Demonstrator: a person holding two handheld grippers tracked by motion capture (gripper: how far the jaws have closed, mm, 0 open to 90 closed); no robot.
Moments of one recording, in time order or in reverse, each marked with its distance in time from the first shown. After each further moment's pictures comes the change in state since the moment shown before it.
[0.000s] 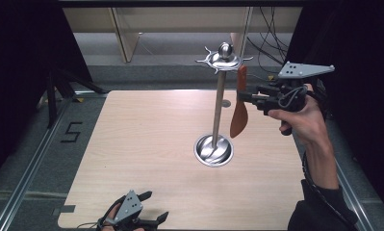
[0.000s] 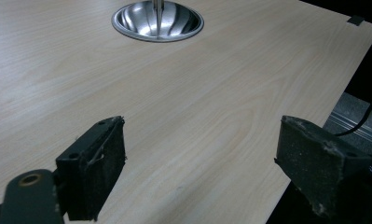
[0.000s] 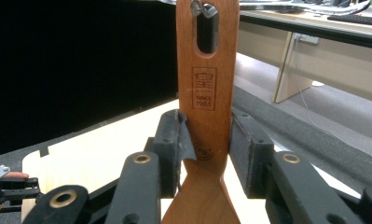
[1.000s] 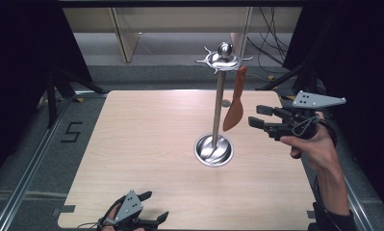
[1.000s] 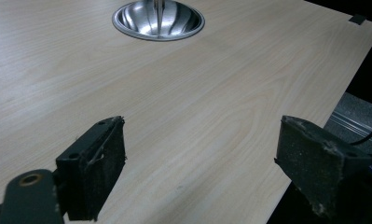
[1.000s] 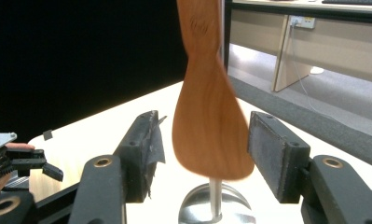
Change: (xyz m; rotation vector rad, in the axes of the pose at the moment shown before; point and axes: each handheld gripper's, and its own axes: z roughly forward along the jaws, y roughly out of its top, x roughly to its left) left arm 0.000 0.000 -0.001 0.020 0.008 0.012; right arm 0.001 -0.065 -0.027 -0.007 -0.010 0.045
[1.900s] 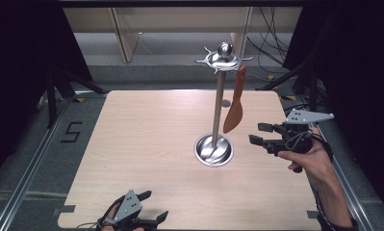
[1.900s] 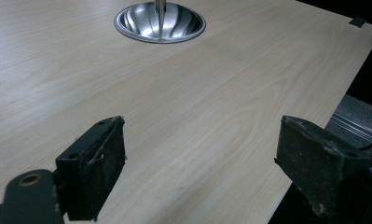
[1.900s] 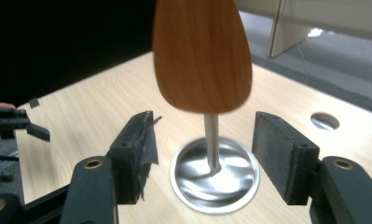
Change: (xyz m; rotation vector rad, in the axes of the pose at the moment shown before) left arm 0.000 0.001 -0.001 -0.006 0.006 -0.001; right arm -0.003 -0.045 0.004 0.129 -0.031 0.052
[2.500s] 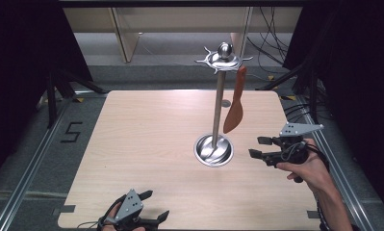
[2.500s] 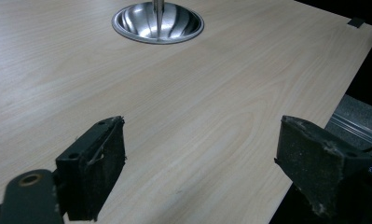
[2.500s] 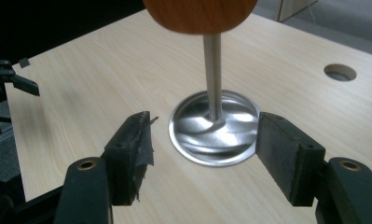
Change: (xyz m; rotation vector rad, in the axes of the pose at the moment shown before) left arm 0.000 0.002 0.003 0.001 -0.015 -0.002; right arm -0.006 -0.038 0.010 0.124 0.001 0.002
